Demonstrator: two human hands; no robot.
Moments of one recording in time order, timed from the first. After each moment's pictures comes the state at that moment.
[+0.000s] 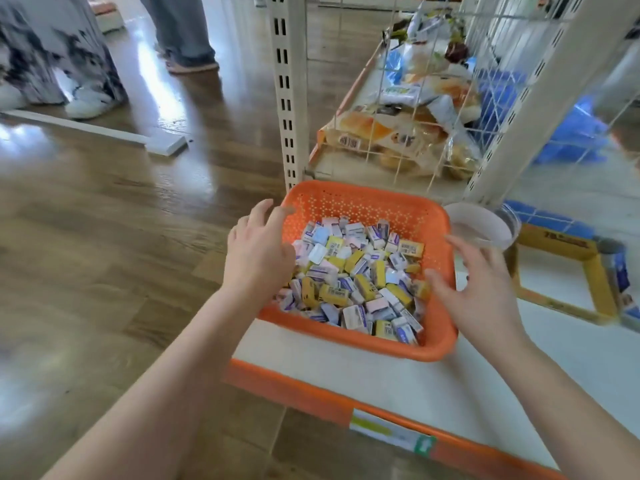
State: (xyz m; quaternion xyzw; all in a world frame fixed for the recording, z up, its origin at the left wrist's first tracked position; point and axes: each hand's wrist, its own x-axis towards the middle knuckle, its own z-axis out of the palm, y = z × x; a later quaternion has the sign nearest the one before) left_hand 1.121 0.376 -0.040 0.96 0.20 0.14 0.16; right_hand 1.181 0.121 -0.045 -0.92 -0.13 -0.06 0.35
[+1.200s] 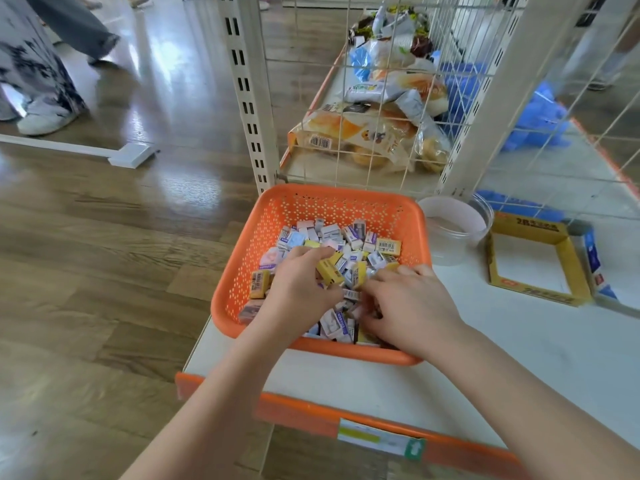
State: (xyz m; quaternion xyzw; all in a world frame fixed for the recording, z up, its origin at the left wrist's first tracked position) left_hand 1.130 0.311 -0.045 0.92 0.12 0.03 0.38; right_hand 1.165 0.156 -0.037 -0.94 -0.34 0.03 0.00
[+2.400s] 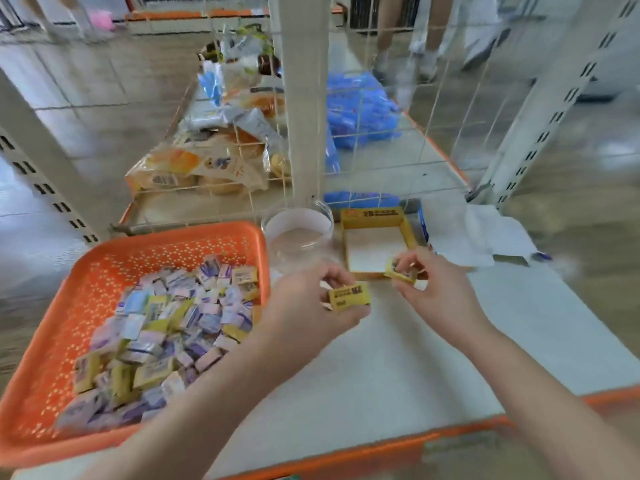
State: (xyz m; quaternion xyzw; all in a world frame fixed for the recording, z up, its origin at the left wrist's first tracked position) left_hand 1.167 0.144 -0.006 0.86 -0.06 -0.08 0.51; right_hand 1.194 -0.048 -0.047 -0.92 -0.03 -0.07 0.38
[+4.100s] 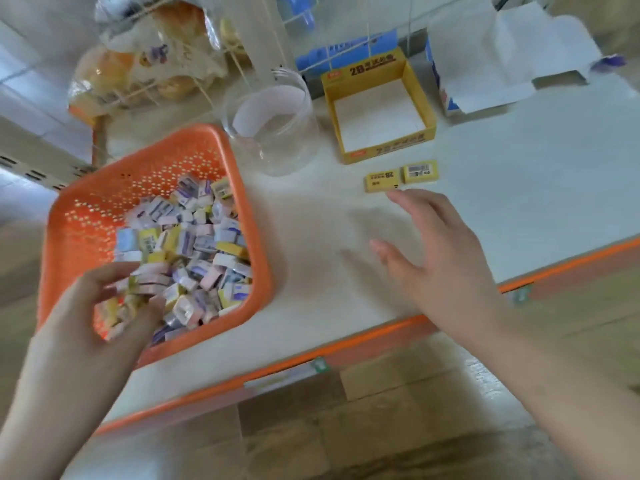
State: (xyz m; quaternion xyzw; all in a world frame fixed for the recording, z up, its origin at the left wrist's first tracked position) left_hand 1.084 0.307 -0.017 0.97 0.13 -0.01 0.21; right_hand 1.103 -0.006 -0.076 -0.90 0.02 -0.04 0.43
